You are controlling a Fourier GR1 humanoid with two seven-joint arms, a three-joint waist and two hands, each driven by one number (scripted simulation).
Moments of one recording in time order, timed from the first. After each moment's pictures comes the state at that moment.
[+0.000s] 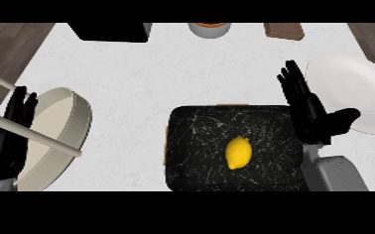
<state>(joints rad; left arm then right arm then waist) 0.06 0.49 -0.01 -1.50 0.30 0.26 -0.17 -0.18 -0.22 0.13 -1.47 -0.25 -0.17 -0.03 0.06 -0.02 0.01</state>
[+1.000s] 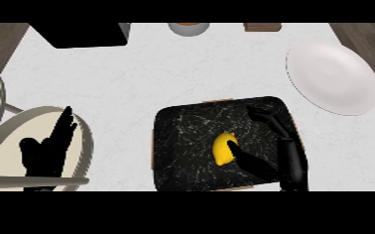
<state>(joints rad) 0.12 0.40 -0.17 -1.54 0.21 0.32 0.12 0.05 -0.19 0.40 -1.65 0.17 -0.52 -0.12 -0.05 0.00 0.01</state>
